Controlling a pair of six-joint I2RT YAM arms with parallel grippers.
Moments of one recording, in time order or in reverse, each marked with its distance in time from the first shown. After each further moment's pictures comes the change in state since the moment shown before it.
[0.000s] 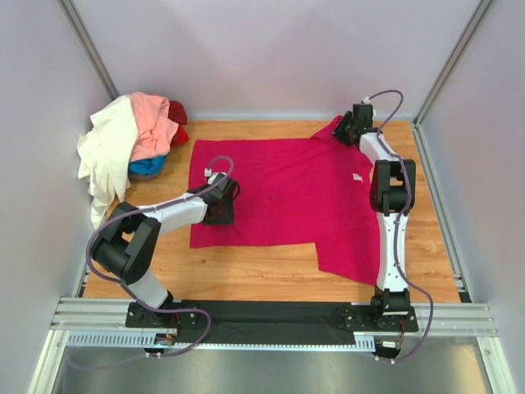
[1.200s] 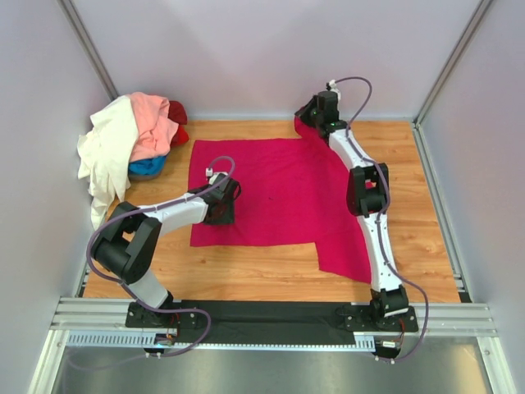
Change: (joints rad) left arm -0.007 0.001 0.004 0.013 -0.003 0.006; right arm 0.184 0.134 0.312 0.098 -0.019 0.113
